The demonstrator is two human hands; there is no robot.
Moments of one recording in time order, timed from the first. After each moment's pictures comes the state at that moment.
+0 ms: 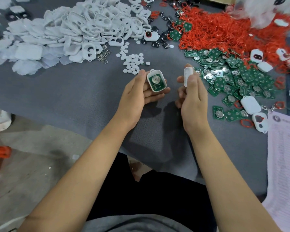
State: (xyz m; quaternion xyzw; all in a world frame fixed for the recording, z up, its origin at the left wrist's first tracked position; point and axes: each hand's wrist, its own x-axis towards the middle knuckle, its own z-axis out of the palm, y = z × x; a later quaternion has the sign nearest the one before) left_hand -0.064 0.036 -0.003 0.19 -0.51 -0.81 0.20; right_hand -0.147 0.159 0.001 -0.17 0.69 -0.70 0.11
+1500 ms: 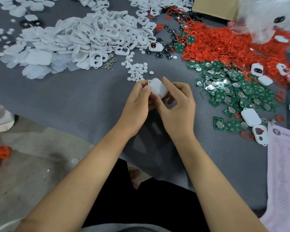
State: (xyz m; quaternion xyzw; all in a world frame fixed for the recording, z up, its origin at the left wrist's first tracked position) left_hand -0.069 0.035 -0.016 0.21 -0.53 -0.78 0.25; right_hand -0.128 0.141 0.001 -0.32 0.79 -0.52 -0.05
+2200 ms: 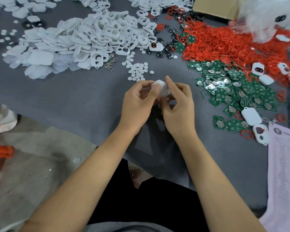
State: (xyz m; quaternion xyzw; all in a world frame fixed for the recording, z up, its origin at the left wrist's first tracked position) left_hand -0.063 0.041 -0.007 0.25 -0.62 -0.67 0.32; right_hand -0.137 0.146 -0.006 -0.34 0.77 -0.53 0.01
